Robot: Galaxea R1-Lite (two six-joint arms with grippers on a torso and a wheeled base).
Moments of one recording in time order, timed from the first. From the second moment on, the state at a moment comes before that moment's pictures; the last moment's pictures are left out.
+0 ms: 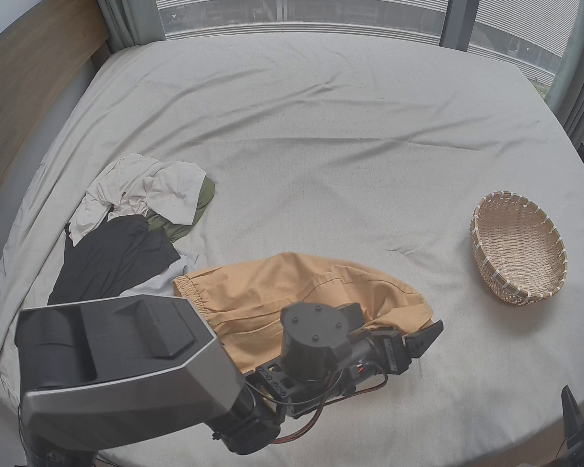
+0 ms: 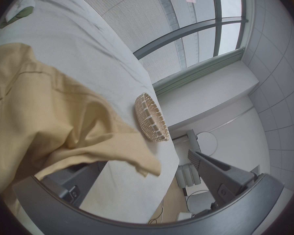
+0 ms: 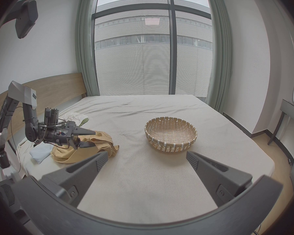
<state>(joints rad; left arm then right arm) -0.93 2.31 -0.90 -1.25 -0.12 -0.72 0.00 0.02 -0.02 0.00 0.01 0.00</state>
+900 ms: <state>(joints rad) -0.66 1.99 -0.21 -1.54 -0.11 -0.71 0.00 0.02 -0.02 0.00 0.01 0.00</state>
